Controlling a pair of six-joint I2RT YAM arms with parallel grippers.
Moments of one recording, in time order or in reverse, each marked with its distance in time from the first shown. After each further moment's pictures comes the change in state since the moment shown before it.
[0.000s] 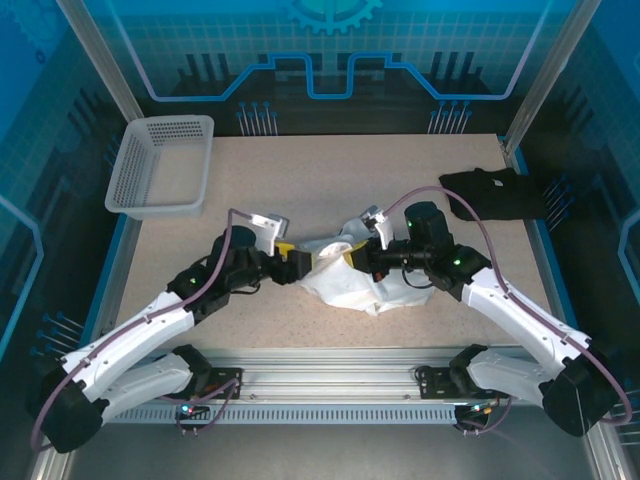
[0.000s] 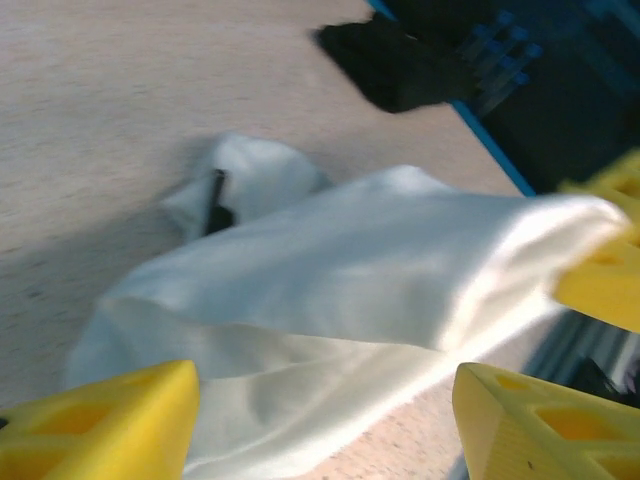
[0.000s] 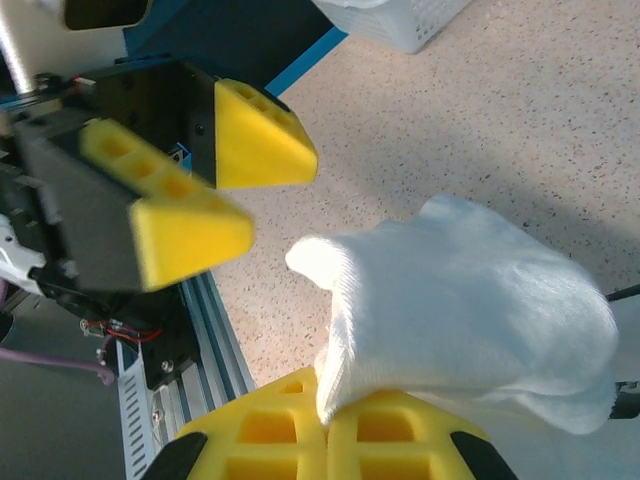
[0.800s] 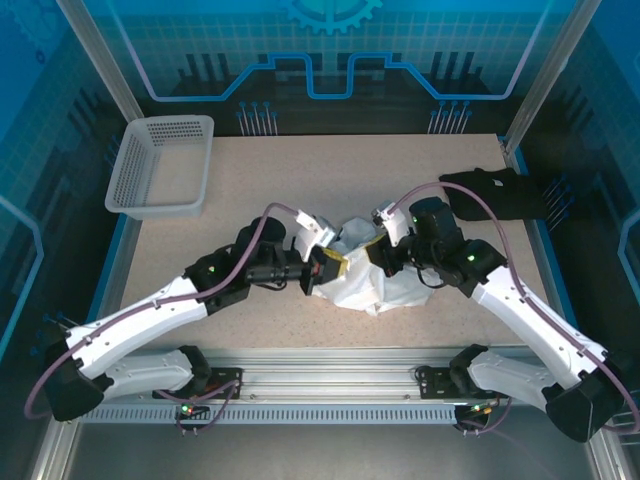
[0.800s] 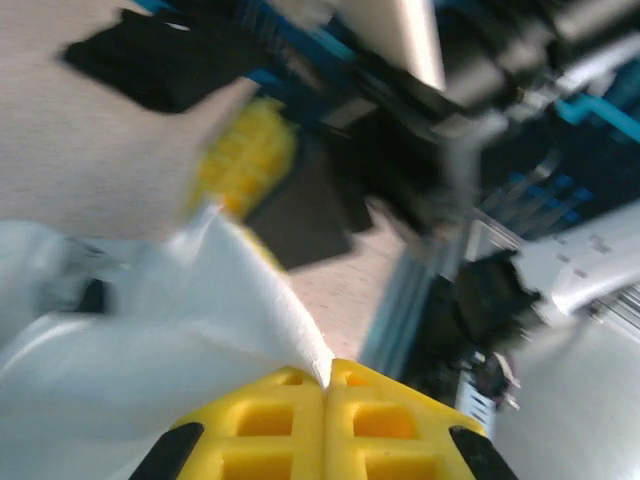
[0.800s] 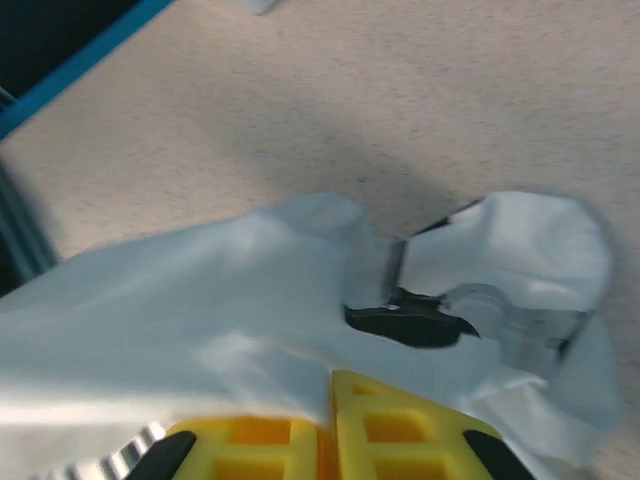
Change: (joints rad) left arm -0.223 0.146 0.259 -0.055 0.149 0.138; right arm 0.008 -0.039 0.149 -0.332 0.373 -0.128
